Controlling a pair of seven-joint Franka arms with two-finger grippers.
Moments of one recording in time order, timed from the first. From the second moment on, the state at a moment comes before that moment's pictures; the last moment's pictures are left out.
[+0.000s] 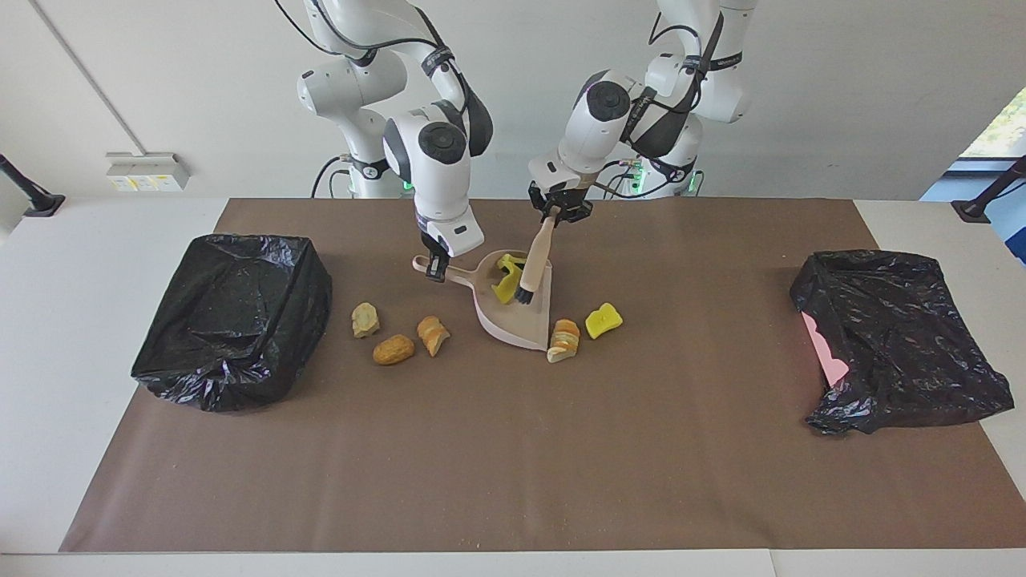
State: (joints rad) left arm -0.69 -0.09 -0.07 -2.24 -0.33 2.13 -0.22; right arm 0.49 0.04 -0.02 -2.17 -0.09 2.09 -0.87
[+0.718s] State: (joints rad) left arm -0.33 0.00 -0.05 -2.15 -0.13 2.06 -0.14; right arm 0.50 0.04 -0.02 -2.18 -0.09 2.10 -0.85
